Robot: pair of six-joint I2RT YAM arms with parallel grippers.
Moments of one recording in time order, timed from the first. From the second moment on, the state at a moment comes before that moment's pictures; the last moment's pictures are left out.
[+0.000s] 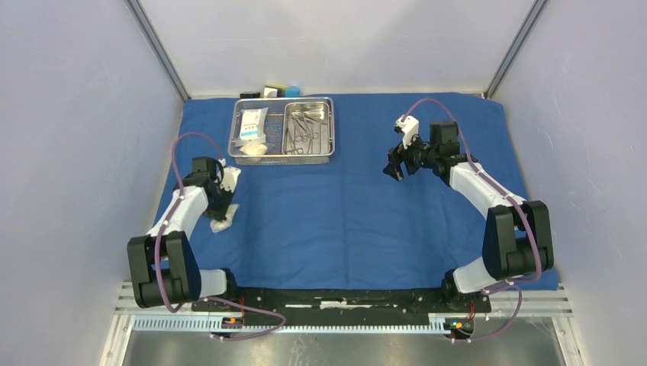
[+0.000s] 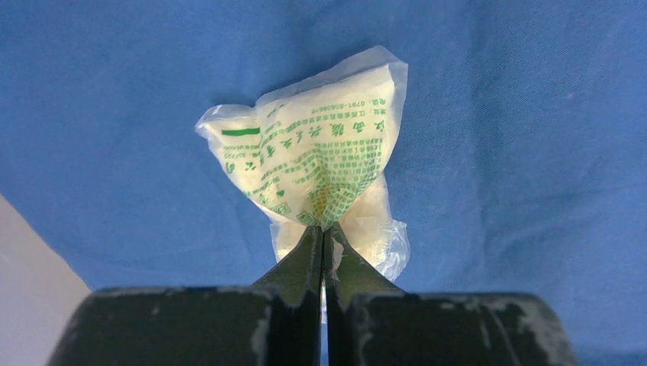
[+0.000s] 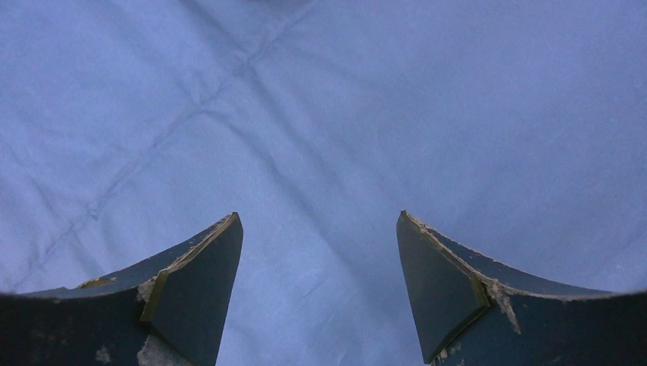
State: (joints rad) left arm 0.13 1.29 0.77 -0.71 -0.02 0.44; right arm 0.14 1.50 0.96 -0.16 -0.59 -0.38
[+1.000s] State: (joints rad) left arm 0.00 1.75 1.54 -0.70 0.08 0.31; right arm 0.14 1.53 0.96 -0.16 -0.60 -0.40
